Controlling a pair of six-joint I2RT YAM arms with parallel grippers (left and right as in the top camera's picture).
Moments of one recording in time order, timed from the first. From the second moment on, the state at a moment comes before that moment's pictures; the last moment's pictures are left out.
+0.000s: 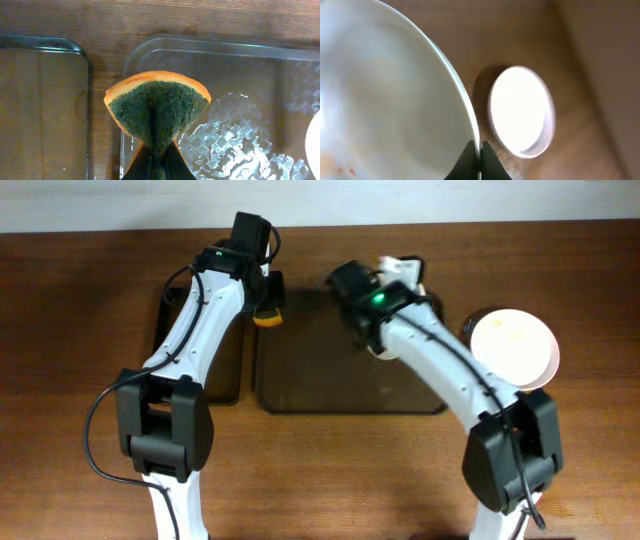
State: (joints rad) left arm -0.25 2.13 1.90 -0.93 0.02 -0.30; right arm 0.48 1.97 1.69 -1.08 0.84 0.60
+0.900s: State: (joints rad) left arm -0.07 2.06 1.97 -1.21 -0.10 -0.26; right arm -0.27 1.92 1.64 -1.07 -0.29 0.15
